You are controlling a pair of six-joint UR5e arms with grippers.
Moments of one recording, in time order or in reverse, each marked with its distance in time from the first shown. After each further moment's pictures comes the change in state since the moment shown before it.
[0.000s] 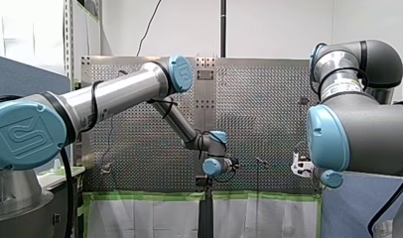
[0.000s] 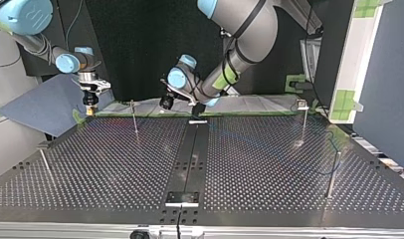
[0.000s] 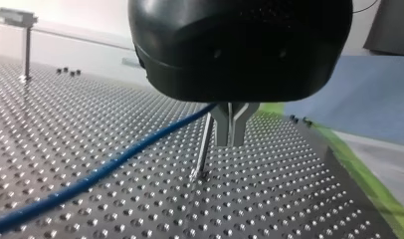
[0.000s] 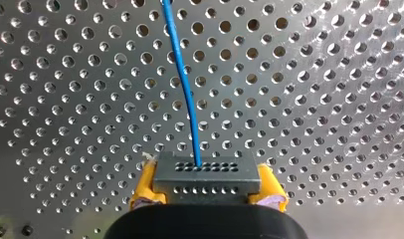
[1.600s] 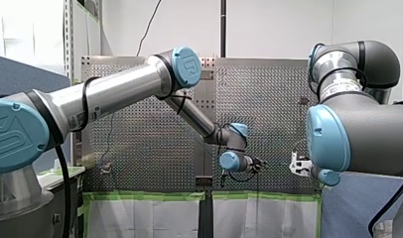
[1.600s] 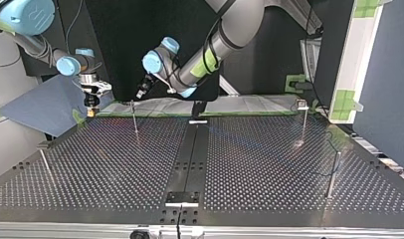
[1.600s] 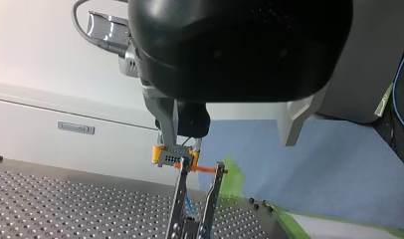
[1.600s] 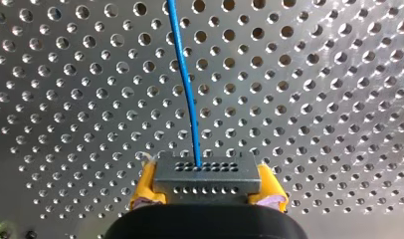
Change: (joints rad) left arm -0.150 0.017 0.073 -0.200 -0.022 0.081; right arm 0.013 0.002 -0.026 0.049 0.020 -0.004
